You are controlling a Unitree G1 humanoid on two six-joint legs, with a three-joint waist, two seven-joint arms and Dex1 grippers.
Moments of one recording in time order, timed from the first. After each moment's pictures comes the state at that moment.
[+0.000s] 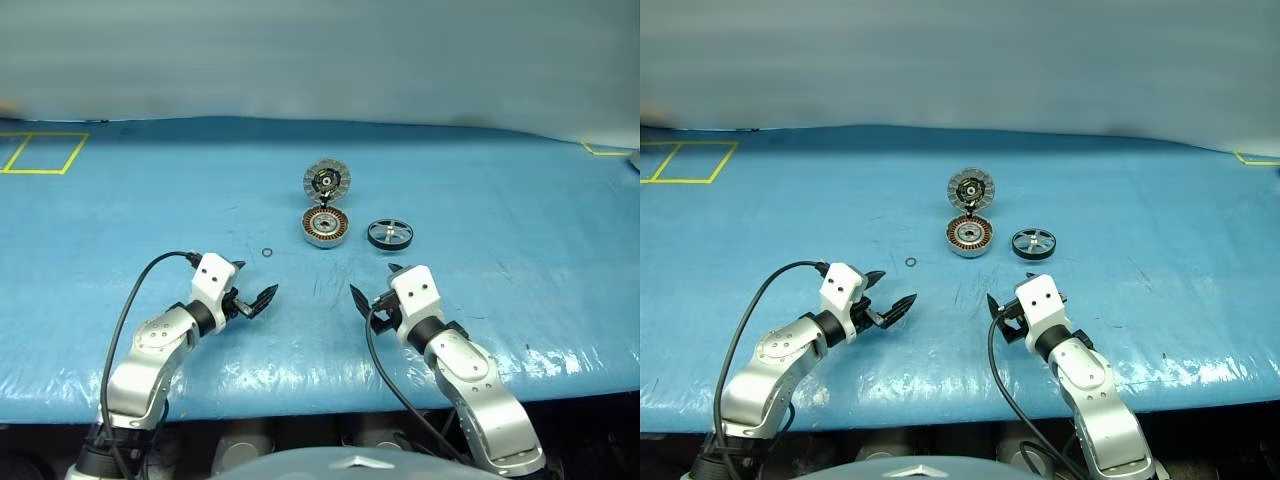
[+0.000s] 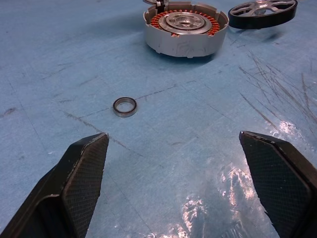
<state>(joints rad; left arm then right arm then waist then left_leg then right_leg) 0.06 0.42 -0.06 -0.28 -0.23 0.41 -0.52 0.19 -0.26 0.19 -0.55 0.01 0.50 0.26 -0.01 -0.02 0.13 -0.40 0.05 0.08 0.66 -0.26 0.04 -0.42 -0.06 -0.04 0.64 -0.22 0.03</state>
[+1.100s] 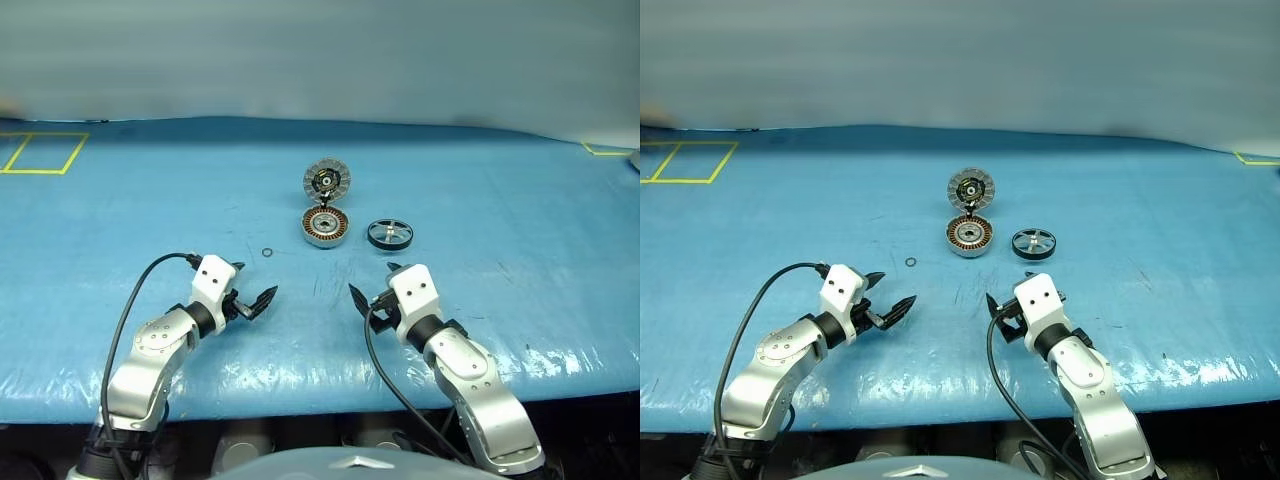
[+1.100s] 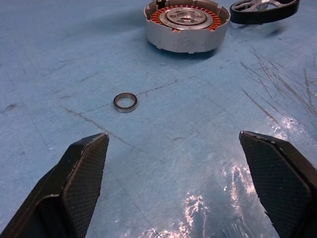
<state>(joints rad) 0.07 0.42 -0.06 -0.28 -0.22 0.40 -0.52 0.18 -0.27 0.19 -0.55 0.01 0.51 0.26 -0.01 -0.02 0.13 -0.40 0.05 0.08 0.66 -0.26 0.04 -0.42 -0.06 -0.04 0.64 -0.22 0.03</state>
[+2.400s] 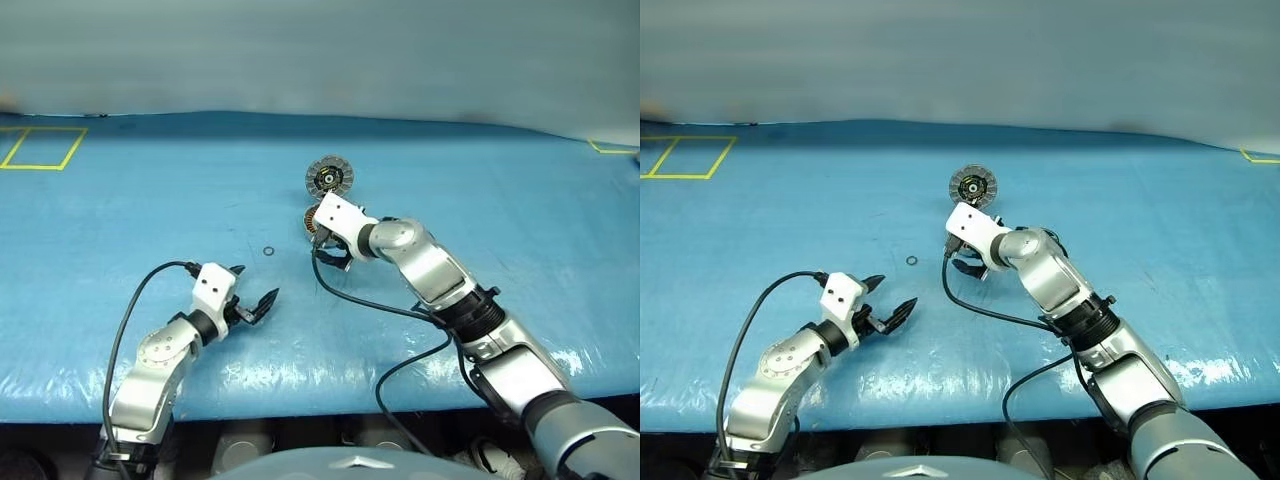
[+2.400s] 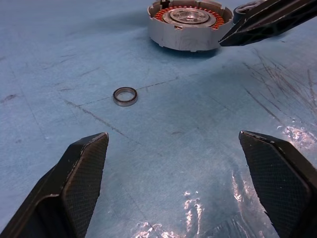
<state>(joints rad) 0.13 0.37 -0.06 -0.27 -0.19 0.30 -0.50 -0.72 -0.35 0.51 0.08 -0.06 0.76 0.61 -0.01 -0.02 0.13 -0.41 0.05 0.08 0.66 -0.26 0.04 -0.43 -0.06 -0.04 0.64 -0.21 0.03</state>
